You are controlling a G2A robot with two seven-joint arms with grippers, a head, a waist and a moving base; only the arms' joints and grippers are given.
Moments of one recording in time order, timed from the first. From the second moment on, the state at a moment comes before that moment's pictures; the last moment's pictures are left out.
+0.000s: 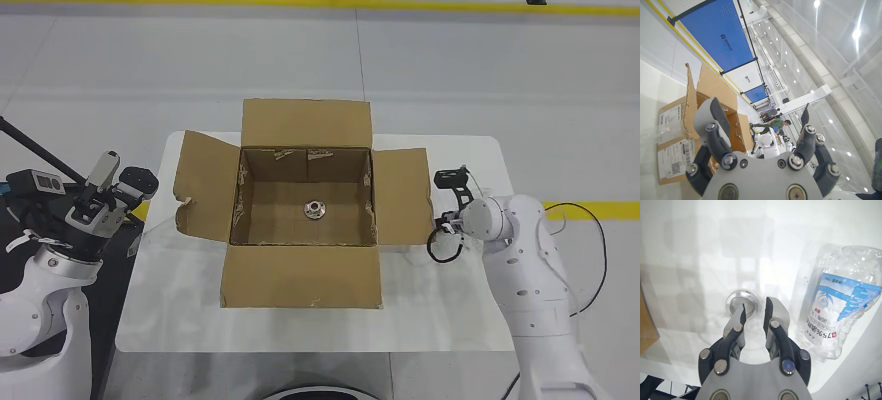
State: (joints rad) left arm 1.53 -1.23 -2.00 -2.01 -0.33 -0.12 -0.61; right arm -0.80 -1.25 1.33 -1.28 -1.19 0.00 1.31
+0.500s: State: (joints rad) left arm 1.53 -1.23 -2.00 -2.01 -0.33 -0.12 -0.61; right arm -0.77 -1.25 1.30 -1.22 -1.18 0.01 1.30
